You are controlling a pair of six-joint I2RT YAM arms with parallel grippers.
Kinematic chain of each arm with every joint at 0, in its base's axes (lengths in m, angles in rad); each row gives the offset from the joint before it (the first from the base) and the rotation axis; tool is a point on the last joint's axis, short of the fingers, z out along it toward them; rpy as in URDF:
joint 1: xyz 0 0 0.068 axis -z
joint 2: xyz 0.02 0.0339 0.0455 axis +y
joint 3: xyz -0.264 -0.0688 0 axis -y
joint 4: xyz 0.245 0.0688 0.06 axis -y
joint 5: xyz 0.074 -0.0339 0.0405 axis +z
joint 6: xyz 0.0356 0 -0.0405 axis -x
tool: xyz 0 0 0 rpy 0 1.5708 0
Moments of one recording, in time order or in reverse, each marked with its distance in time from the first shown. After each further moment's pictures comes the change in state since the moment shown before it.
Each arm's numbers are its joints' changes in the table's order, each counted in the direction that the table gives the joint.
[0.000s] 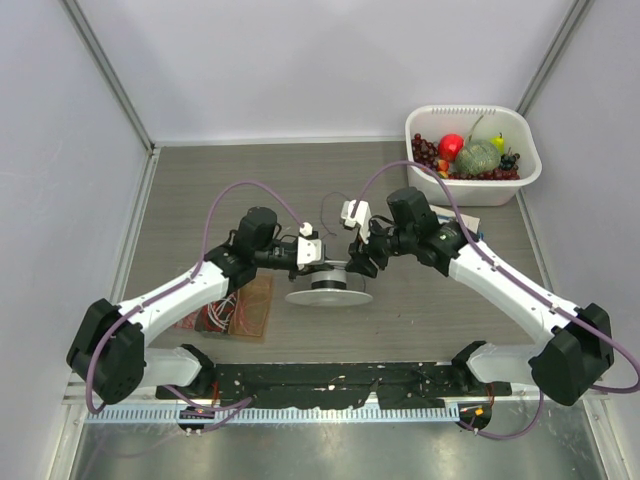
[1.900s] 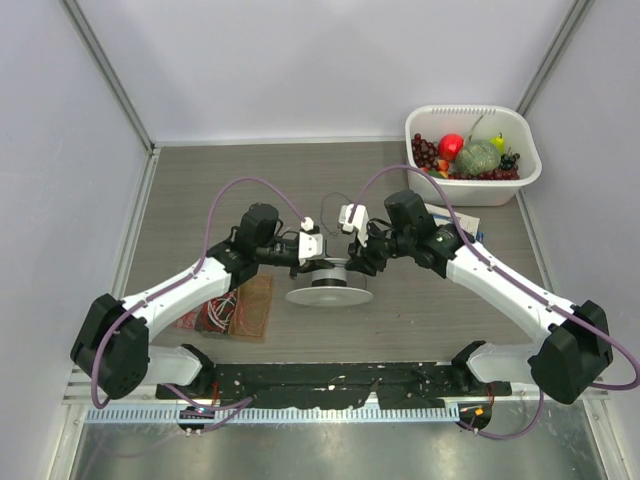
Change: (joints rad) left arm -0.013 0.033 0.026 -0.008 -0.015 0.027; right arm -0.010 0.010 -0.020 0.026 -0.004 0.035
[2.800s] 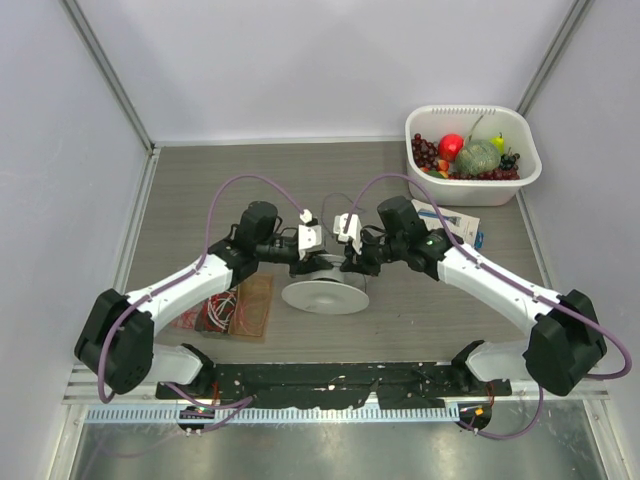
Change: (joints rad) left arm -0.026 0.031 0.003 0.018 -0.011 0.103; right arm -0.013 0.049 -0.073 0.111 0.049 0.066
